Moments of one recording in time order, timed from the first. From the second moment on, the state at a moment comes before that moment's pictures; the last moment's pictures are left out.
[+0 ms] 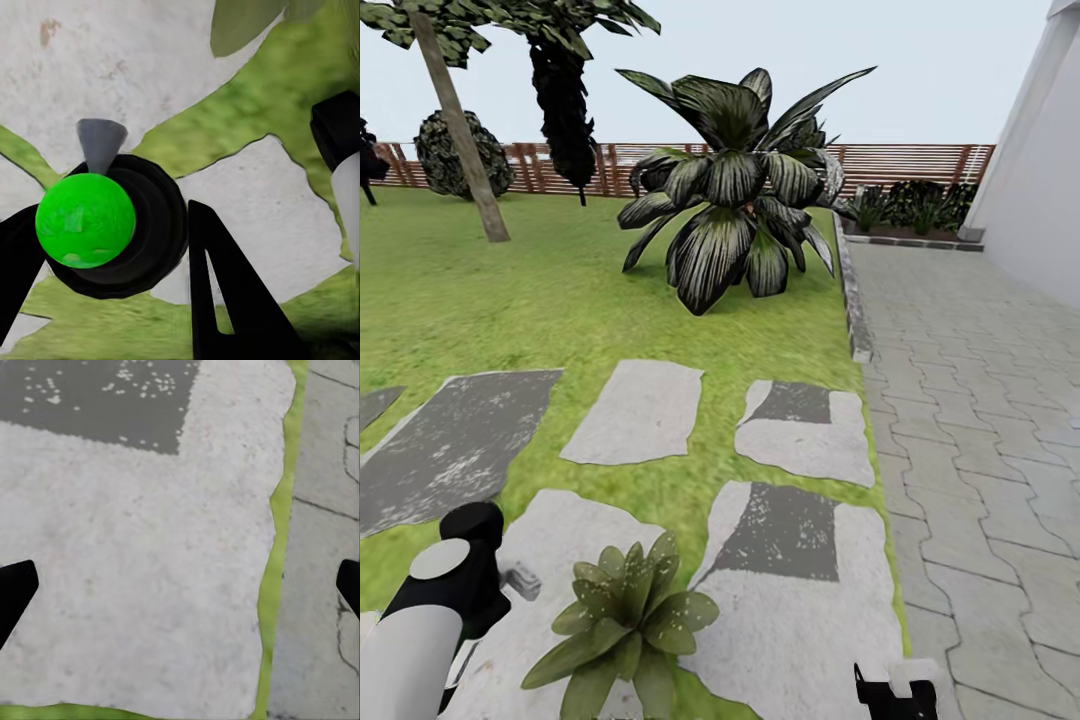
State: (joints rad) left arm -0.67 0.17 0.29 -0.88 -1.76 0.73 -1.56; right arm -0.43 -0.07 -0.44 -0.07 0.52 -0.54 -0.10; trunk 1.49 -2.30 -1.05
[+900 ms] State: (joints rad) left arm -0.49 0.19 0.30 -0.87 -1.51 0.44 -1.50; right arm -0.43 -0.08 -0.44 -0.07 0.52 -0.54 -0.11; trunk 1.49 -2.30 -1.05
